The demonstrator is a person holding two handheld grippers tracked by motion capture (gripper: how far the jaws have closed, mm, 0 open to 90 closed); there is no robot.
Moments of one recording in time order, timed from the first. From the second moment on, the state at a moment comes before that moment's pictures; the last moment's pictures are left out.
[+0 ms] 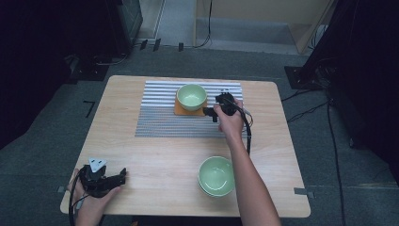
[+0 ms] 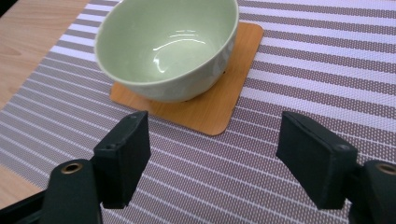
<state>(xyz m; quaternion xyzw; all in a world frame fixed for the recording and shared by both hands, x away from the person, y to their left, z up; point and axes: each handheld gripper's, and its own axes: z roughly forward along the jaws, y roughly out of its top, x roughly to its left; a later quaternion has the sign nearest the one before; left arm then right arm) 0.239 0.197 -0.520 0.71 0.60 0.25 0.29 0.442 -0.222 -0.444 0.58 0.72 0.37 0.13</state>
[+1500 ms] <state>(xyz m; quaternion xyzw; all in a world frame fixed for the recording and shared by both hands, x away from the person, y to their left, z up) 0.239 0.197 -0.520 0.71 0.60 0.25 0.29 0.335 -0.306 -0.464 0.60 0.67 0.41 0.17</state>
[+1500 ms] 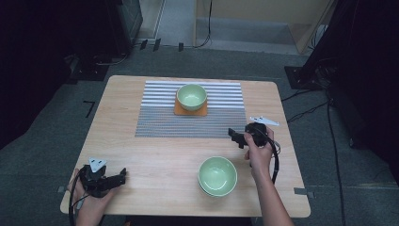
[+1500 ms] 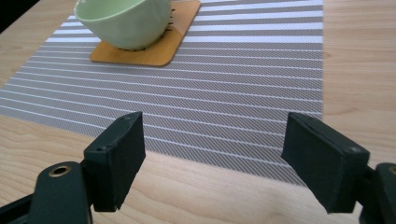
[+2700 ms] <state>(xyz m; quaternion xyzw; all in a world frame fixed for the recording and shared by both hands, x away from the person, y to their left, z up) 0.239 0.197 -0.520 0.71 0.59 0.25 0.29 0.264 -0.351 -0.483 0.61 0.66 0.40 0.20</state>
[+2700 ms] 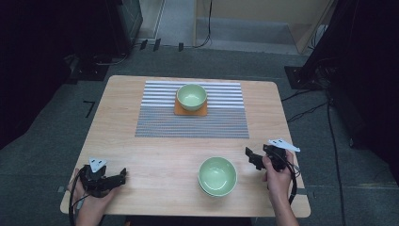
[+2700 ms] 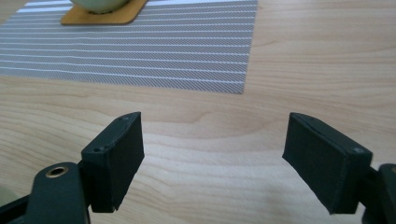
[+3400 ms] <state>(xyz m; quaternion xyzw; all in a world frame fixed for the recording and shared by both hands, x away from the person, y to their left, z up) 0.239 0.197 -0.520 0.71 0.59 0.25 0.29 0.235 -0.376 -0.499 0.63 0.65 0.38 0.21</state>
